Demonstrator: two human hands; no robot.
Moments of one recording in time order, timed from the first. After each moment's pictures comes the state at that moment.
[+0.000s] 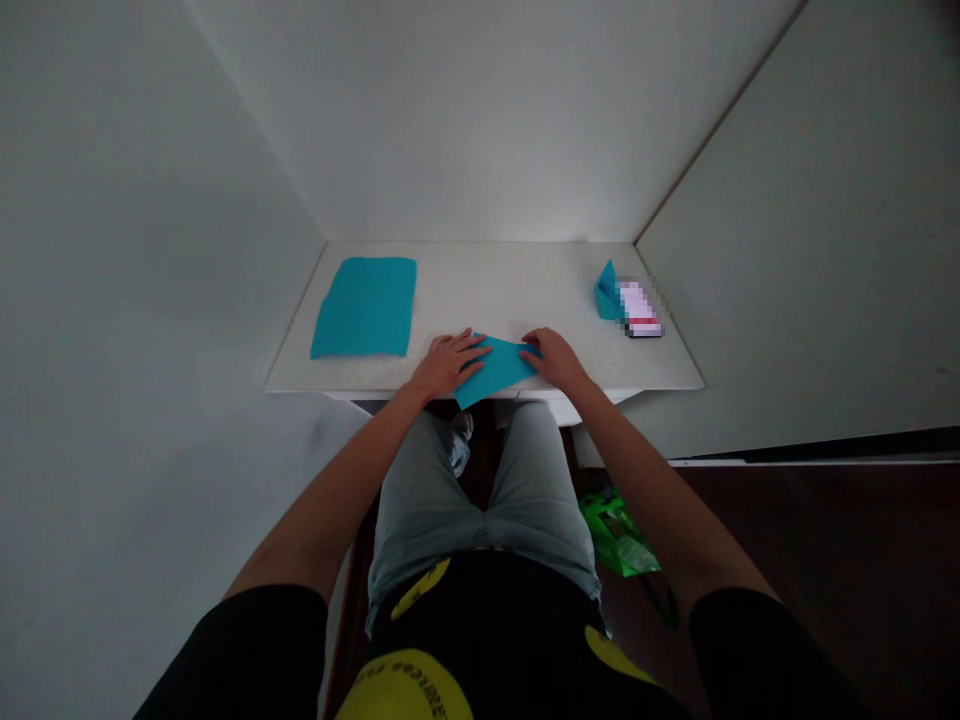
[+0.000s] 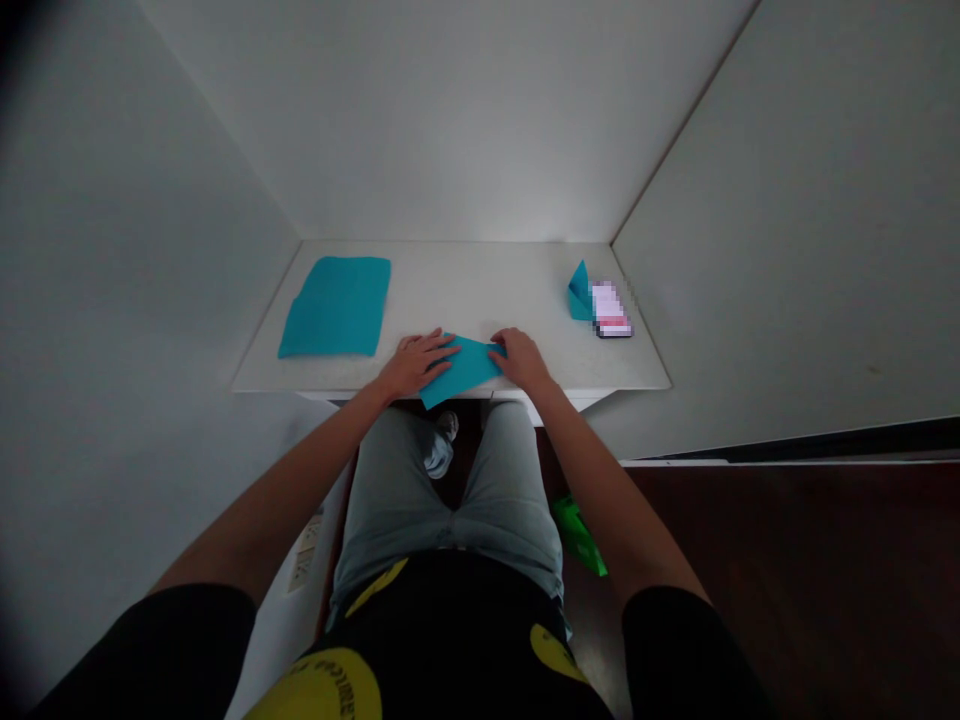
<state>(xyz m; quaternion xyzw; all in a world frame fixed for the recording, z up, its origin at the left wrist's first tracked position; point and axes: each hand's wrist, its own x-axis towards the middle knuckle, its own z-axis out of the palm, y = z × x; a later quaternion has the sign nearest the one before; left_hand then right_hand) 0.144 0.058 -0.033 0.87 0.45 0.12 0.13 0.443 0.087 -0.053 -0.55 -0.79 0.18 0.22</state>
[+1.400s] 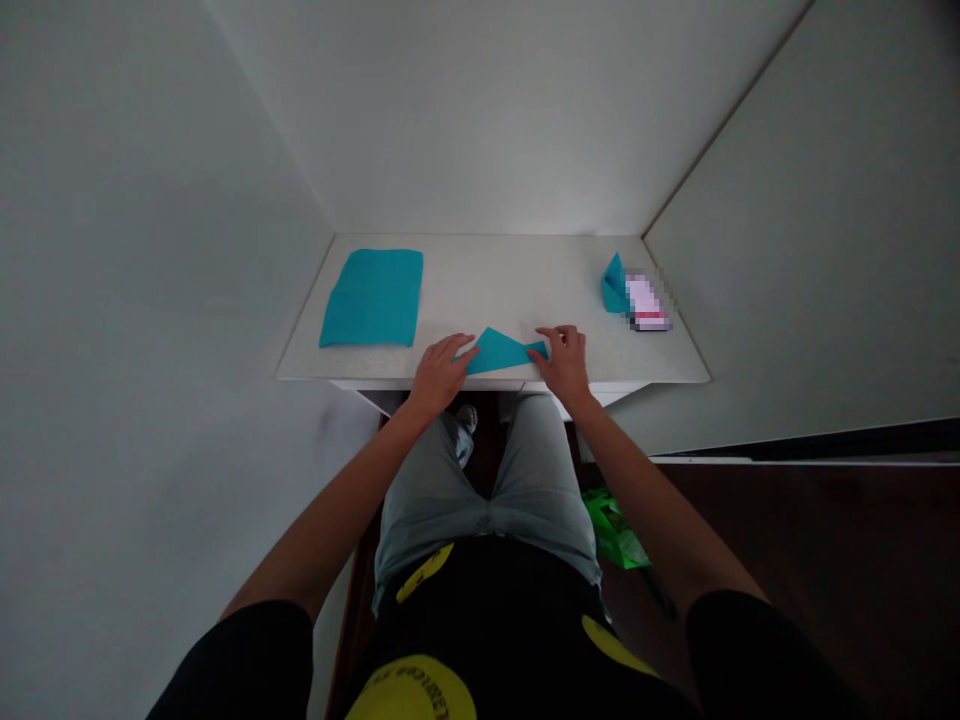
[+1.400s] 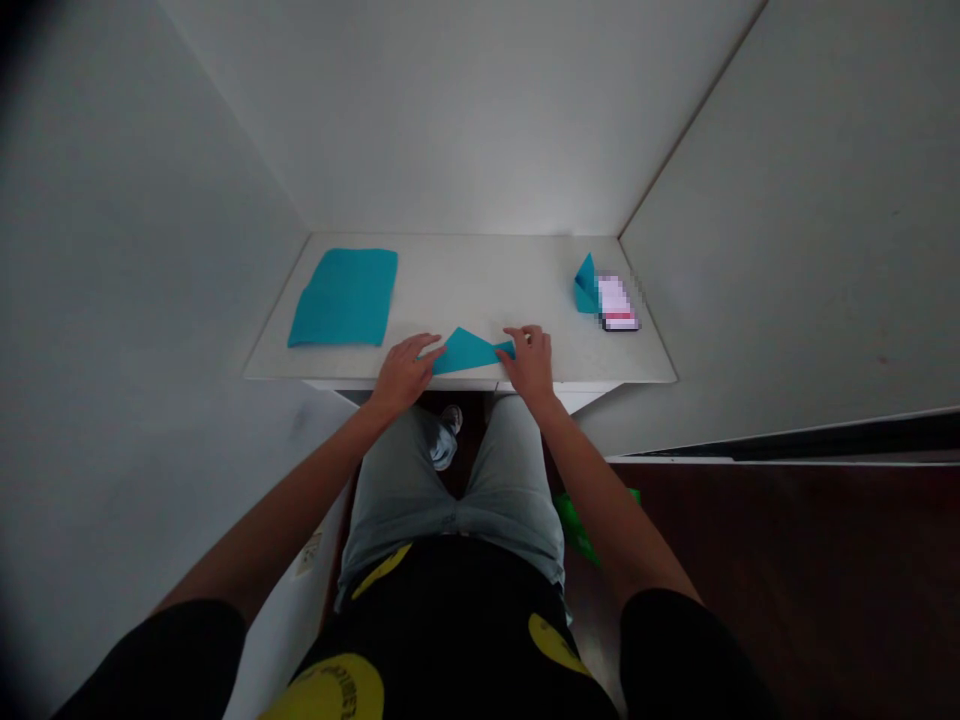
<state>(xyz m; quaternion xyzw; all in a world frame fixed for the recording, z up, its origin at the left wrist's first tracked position) 0.139 0.005 -0.032 0.84 0.50 0.21 0.04 0.430 0.037 -0.051 -0.60 -0.75 0.05 0.29</state>
